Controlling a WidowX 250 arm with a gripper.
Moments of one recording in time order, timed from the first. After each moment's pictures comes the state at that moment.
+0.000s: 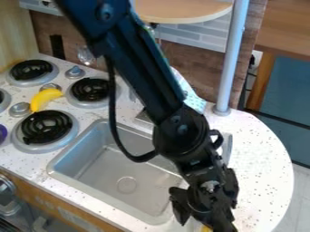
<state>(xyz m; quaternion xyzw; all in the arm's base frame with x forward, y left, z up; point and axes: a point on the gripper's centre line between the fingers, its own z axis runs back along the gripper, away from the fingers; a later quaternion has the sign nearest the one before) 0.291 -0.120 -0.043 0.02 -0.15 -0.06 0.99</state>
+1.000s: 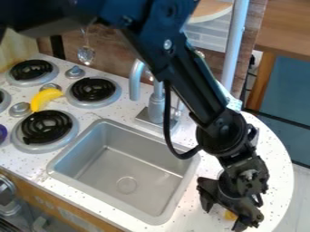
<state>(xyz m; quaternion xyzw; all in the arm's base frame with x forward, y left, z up) 0.343 -0.135 -0.057 0.04 -0.15 -0.04 0.99</state>
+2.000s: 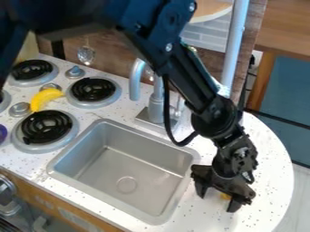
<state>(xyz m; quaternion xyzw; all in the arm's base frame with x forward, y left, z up) 0.373 -0.114 -0.060 0.03 -0.14 0.03 0.99</state>
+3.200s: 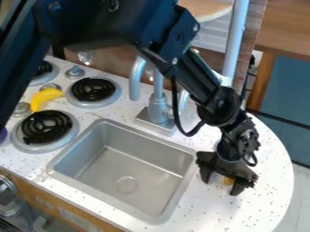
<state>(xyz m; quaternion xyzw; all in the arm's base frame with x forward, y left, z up) 0.400 -0.108 -0.064 0.02 -0.14 0.03 0.99</state>
